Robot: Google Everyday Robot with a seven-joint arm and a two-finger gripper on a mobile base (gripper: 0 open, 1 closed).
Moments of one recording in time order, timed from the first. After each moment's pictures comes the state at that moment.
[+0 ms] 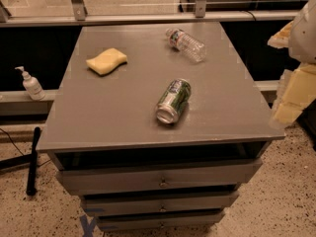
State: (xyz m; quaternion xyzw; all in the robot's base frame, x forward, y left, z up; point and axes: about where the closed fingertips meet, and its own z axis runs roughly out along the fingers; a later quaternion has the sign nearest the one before) arm 0.438 -0.216 0.979 -0.60 0.78 -0.04 0.16
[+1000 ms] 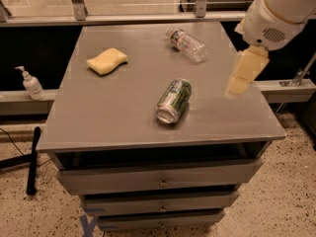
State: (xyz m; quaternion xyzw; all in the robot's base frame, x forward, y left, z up) arm 0.524 -0.185 0.964 -0.59 0.78 -0.04 0.20
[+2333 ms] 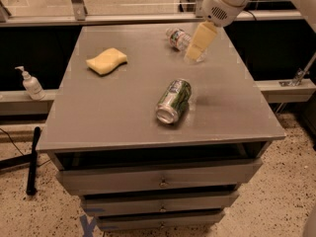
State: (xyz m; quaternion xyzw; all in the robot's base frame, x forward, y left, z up) arm 0.667 -0.126 0.953 -0.53 0.80 -0.02 0.27
